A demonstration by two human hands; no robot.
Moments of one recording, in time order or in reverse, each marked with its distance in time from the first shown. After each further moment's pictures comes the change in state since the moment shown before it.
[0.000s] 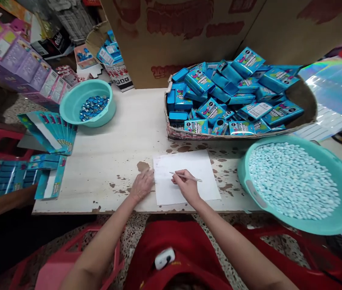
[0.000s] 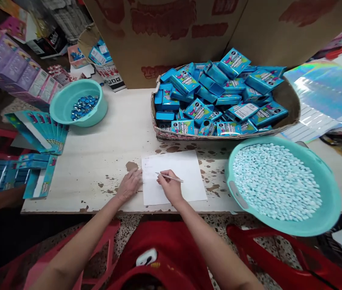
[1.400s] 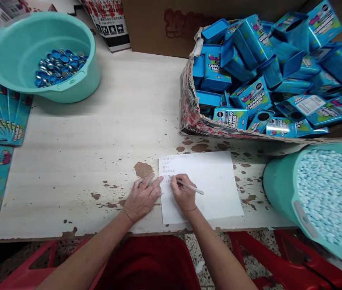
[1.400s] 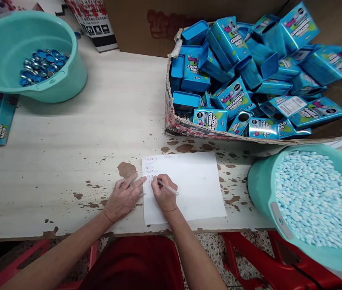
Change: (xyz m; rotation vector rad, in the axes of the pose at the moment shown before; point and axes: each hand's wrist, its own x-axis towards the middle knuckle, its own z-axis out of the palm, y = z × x) left_hand -0.003 -0.018 0.013 -0.007 -0.054 0.055; right_hand 0.045 0.075 0.060 -0.741 0.231 -0.525
